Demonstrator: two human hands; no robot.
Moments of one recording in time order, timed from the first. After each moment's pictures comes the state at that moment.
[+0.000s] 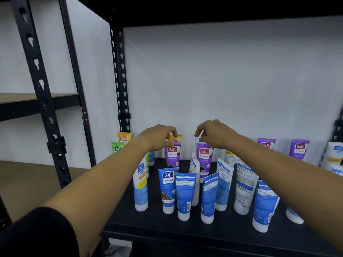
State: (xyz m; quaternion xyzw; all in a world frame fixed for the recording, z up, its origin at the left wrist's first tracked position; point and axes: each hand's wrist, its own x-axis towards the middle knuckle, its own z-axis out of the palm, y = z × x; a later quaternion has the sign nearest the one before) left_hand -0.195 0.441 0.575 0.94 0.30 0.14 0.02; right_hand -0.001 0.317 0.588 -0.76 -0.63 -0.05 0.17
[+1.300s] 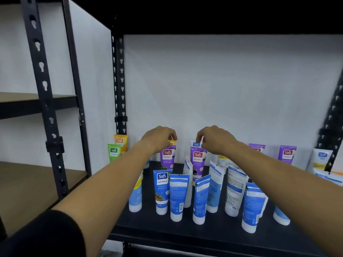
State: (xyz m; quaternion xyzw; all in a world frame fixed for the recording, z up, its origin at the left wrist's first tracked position) left_hand -0.183 0.413 0.580 0.92 0.34 0.18 0.03; right_hand -0.005 0.292 0.592 -0.78 -0.61 -0.11 0.10
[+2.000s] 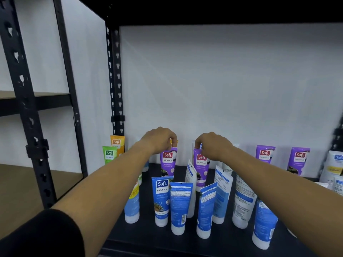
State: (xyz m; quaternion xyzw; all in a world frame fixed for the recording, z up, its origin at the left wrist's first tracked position) left_hand -0.167 0.446 0.574 0.93 0.34 0.14 0.04; right_hand 0.010 0.334 0.564 -0.79 -0.61 -0.07 0.08
